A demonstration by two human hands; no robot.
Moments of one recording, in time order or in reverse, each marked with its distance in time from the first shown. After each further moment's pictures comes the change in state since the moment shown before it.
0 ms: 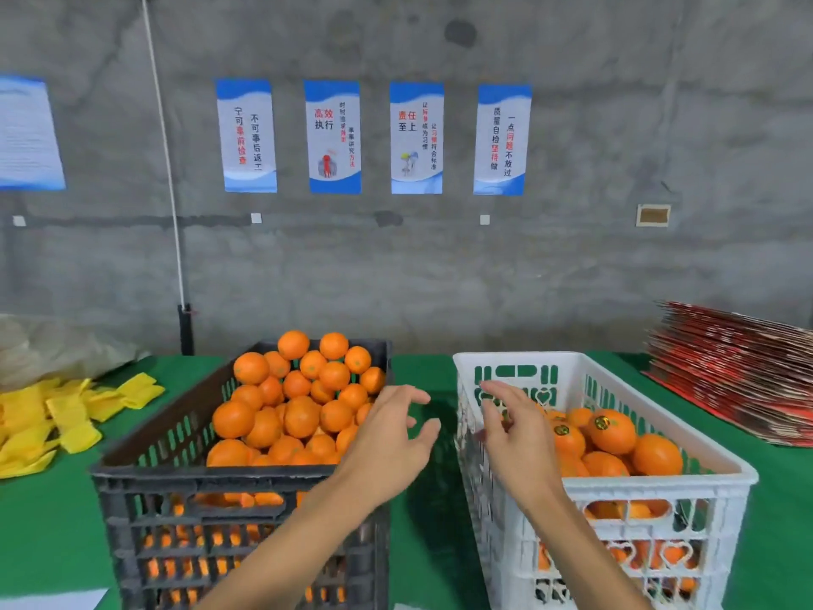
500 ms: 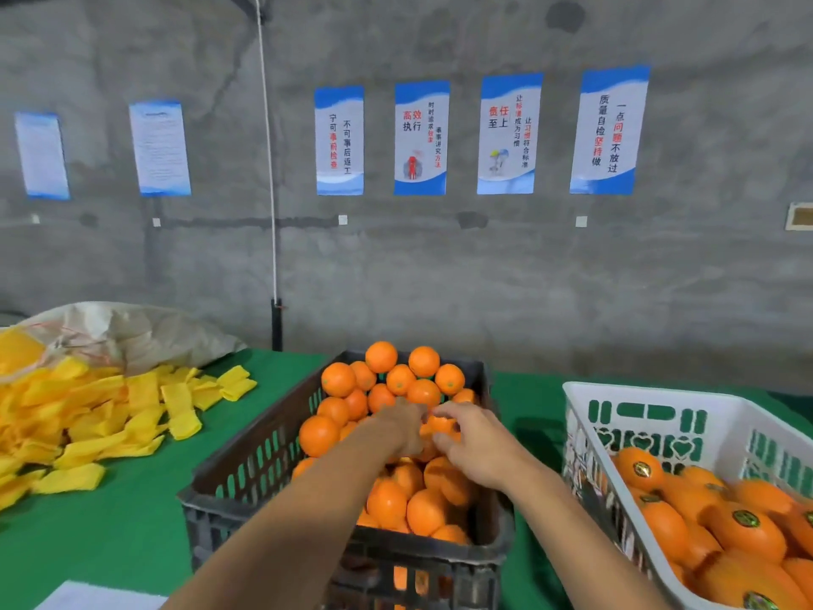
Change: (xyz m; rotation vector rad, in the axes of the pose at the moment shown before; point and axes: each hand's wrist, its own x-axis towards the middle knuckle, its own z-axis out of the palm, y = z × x) left_hand 0.117 -0.165 -0.068 0.685 -0.480 -0.449; right_hand 0.077 -0.047 0.175 -0.220 -0.716 -0.115
